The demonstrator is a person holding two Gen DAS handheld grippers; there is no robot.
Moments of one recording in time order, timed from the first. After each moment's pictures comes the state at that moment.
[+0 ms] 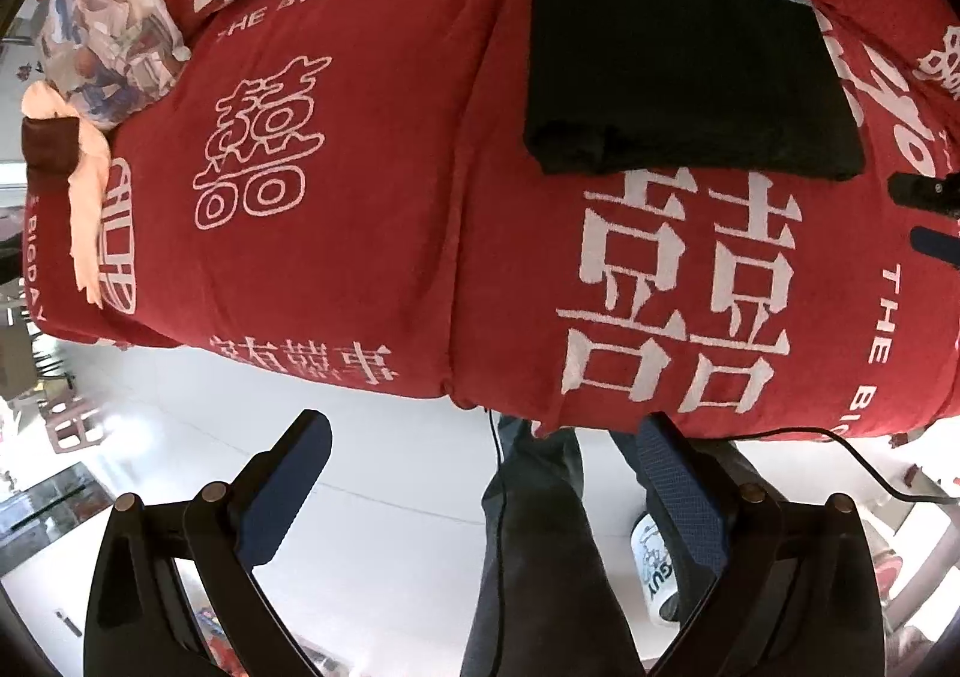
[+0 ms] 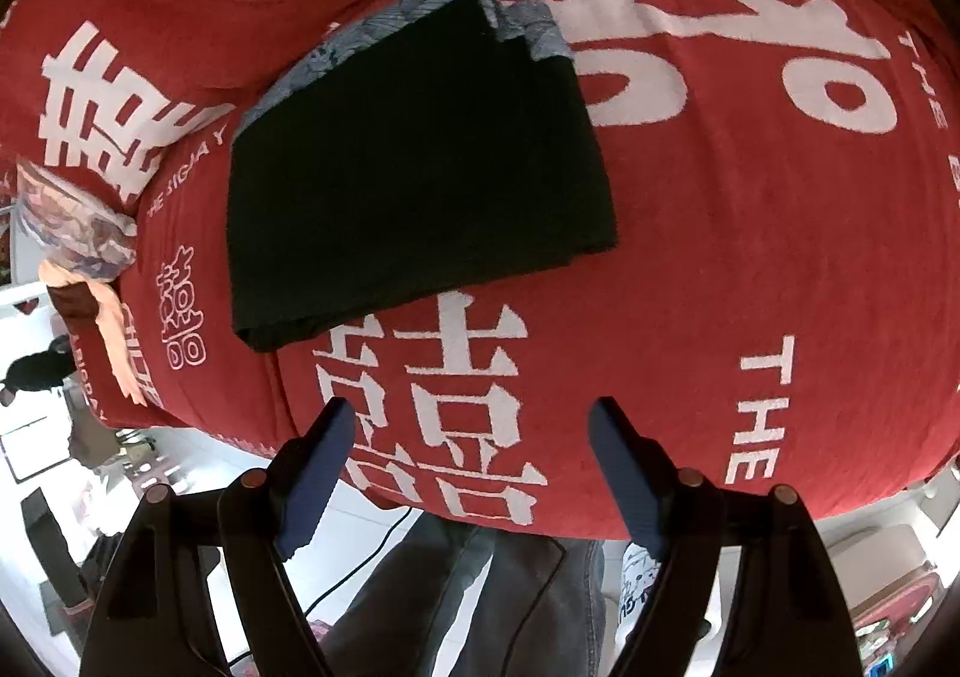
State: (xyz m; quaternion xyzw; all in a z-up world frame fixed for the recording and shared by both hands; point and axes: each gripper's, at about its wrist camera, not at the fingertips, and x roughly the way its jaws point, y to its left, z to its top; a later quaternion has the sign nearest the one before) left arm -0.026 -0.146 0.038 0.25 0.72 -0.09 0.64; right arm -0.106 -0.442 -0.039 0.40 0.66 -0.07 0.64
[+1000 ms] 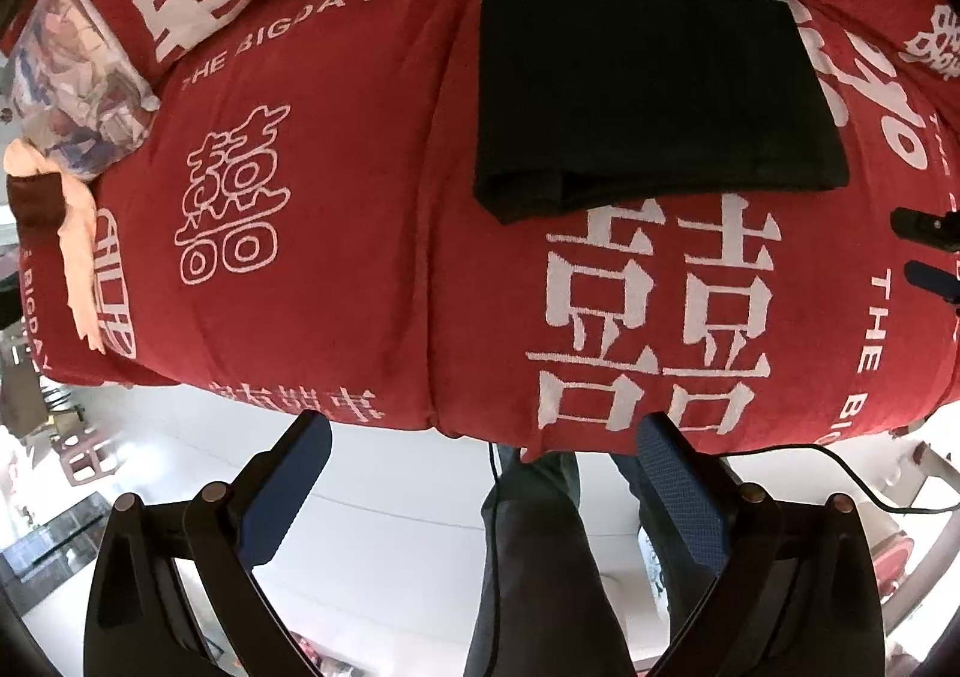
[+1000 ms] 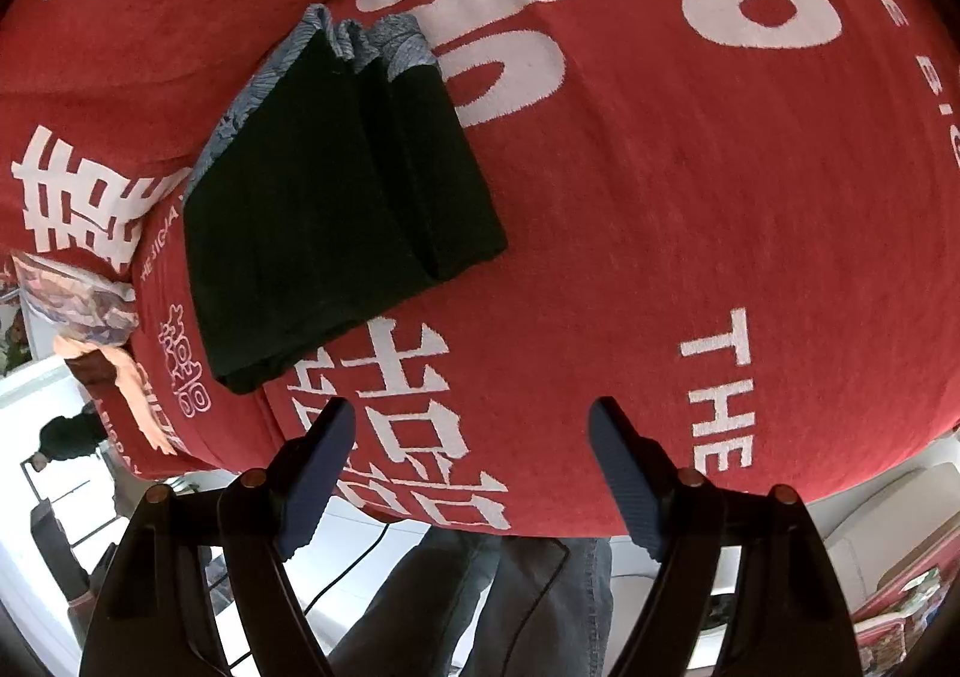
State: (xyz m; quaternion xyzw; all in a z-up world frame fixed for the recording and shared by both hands) left arm -0.006 -0.188 0.035 0.28 0.71 -0.11 0.63; right arm -0.138 -0.490 -0.064 0.46 0.64 -0.11 0.61
